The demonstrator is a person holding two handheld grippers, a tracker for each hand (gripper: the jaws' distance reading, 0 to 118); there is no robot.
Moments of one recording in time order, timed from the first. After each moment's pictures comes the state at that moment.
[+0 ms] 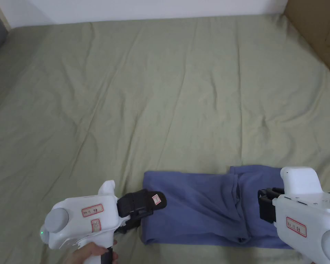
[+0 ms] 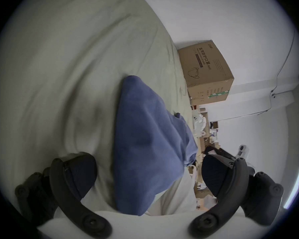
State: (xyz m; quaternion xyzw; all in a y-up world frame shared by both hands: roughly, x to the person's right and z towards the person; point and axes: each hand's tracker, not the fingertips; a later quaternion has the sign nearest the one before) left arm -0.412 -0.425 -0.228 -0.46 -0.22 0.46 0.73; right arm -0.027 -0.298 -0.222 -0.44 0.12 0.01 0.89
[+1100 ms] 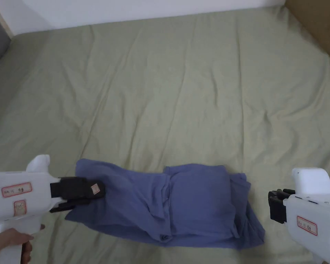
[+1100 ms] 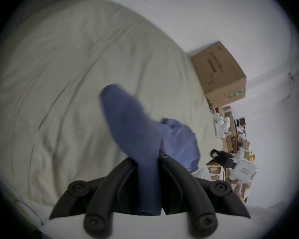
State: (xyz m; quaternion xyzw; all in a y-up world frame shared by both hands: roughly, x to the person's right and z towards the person) left arm -0.467 -0.278 -0.209 -0.46 -0.14 0.31 0.82; right arm -0.002 -0.310 -0.219 -0.45 0.10 -0.02 0.88
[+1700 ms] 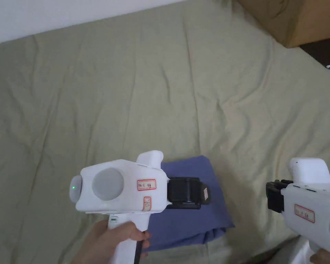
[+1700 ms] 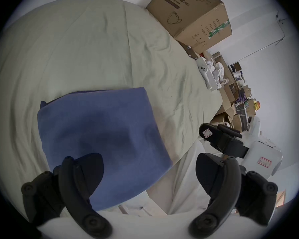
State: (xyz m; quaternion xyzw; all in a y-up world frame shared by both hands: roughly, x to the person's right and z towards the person) left arm -0.226 -0.313 -0.278 -0.56 -0.27 0.16 0.77; right arm 0.070 -0.313 -0.204 -0.46 0.03 -0.08 0.89
